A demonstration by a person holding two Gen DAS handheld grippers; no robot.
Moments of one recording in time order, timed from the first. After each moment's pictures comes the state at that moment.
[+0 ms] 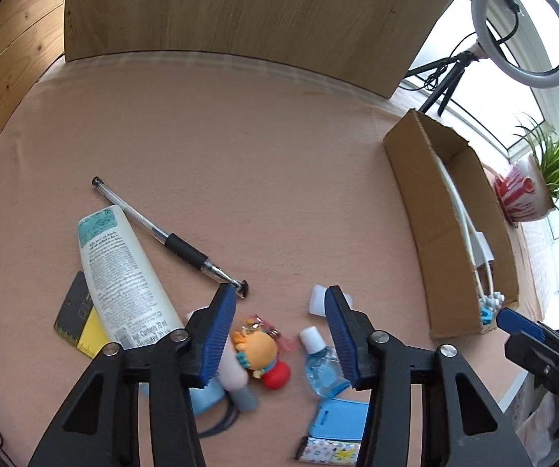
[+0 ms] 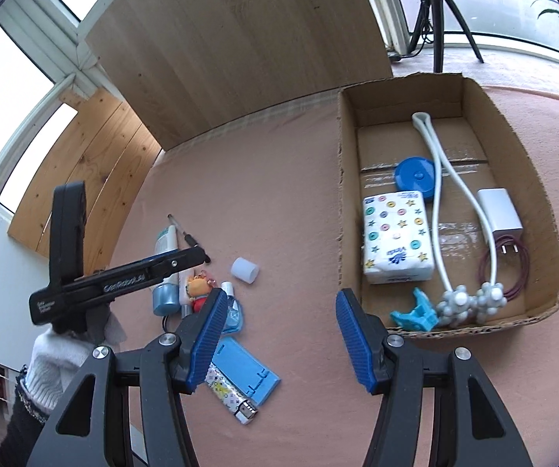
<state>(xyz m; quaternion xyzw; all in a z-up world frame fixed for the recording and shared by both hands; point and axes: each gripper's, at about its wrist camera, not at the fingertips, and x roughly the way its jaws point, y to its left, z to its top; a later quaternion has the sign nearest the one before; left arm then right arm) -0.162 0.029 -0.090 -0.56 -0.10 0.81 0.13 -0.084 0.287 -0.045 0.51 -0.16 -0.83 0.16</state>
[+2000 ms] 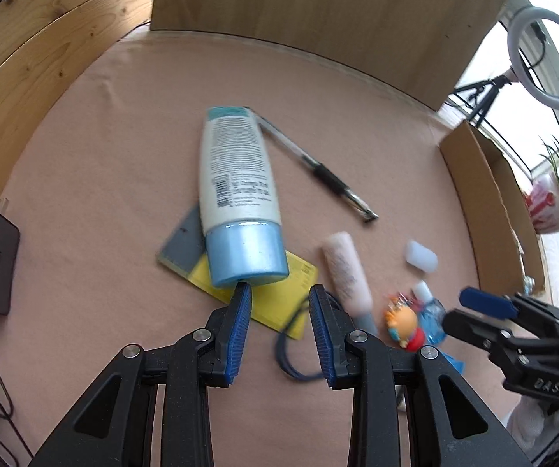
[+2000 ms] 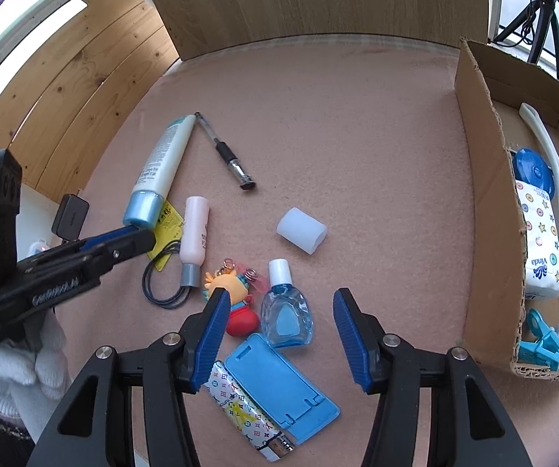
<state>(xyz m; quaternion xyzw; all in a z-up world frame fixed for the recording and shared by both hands) -0.109 -0.050 -0.110 -0.54 -0.13 0.83 0.08 -0.108 0.182 -0.096 0.57 -0.04 -0.80 0.19</state>
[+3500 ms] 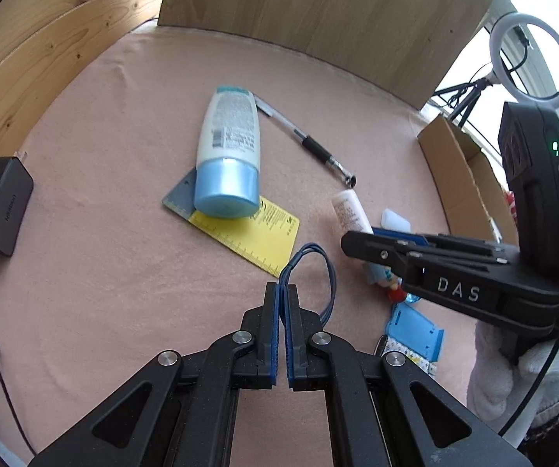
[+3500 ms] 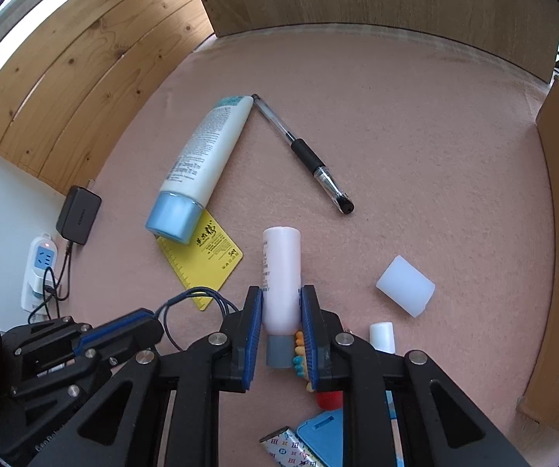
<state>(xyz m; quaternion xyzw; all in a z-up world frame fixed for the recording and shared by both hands) -0.060 -0.049 -0.093 -0.53 -0.15 0.83 0.09 -0.129 0.122 -0.108 0.58 -0.02 -0.78 0.23</state>
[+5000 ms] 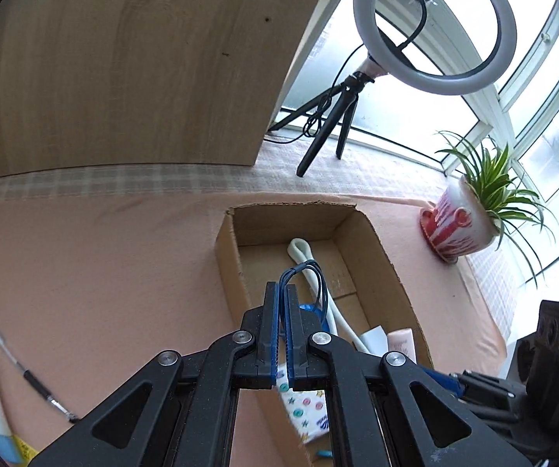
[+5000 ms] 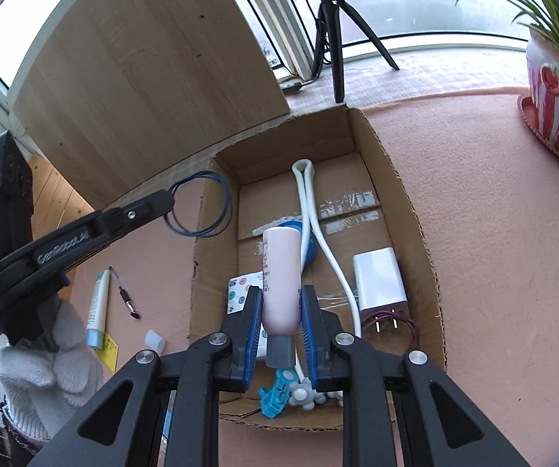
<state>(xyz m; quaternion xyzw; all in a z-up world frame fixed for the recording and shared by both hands) -0.242 0.209 -0.020 -0.47 -0.10 0.84 0.25 -0.127 0.386 -0.053 0.50 -0.20 -0.85 0.04</state>
